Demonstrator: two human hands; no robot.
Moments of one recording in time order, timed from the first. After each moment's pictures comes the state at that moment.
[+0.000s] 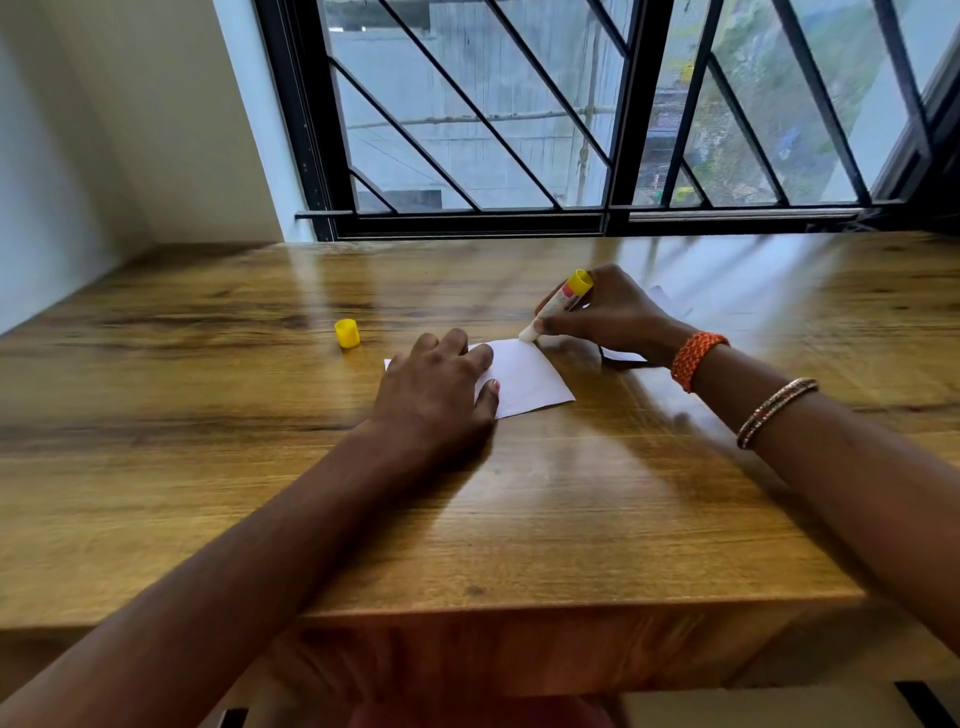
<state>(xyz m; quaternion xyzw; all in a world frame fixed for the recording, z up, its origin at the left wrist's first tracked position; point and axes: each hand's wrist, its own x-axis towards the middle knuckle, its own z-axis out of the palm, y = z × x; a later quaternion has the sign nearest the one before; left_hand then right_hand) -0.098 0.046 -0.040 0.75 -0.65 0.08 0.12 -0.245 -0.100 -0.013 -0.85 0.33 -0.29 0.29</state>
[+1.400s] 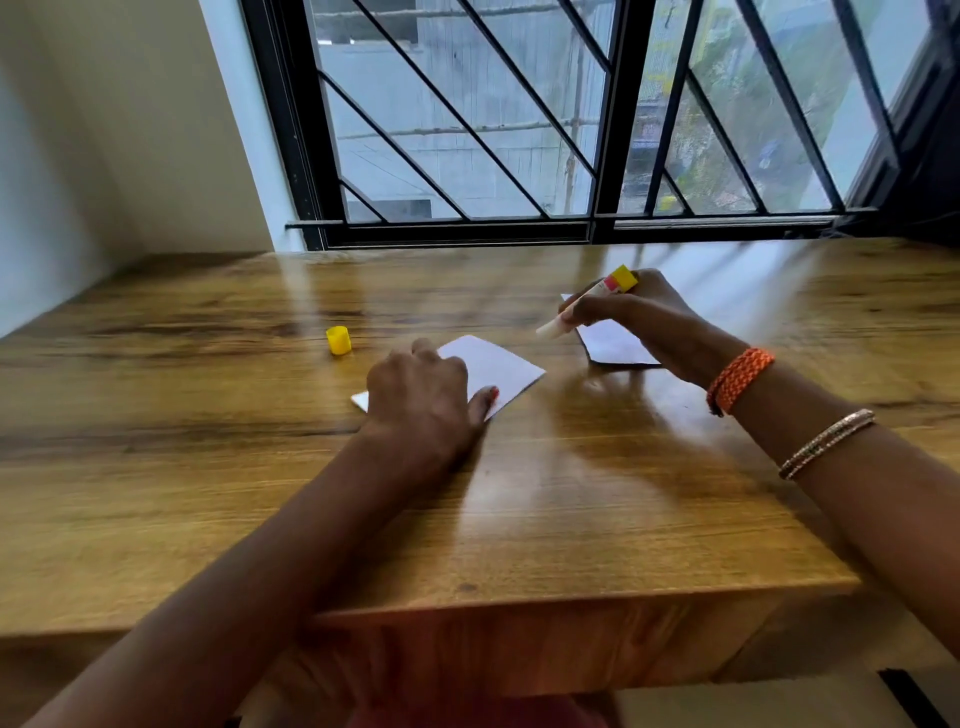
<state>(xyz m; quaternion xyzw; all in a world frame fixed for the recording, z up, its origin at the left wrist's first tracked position) -0.108 0.049 -0.035 0.80 -0.57 0.17 0.04 -0.281 -0.084 -0.003 -0.75 0.35 -0.36 0.42</state>
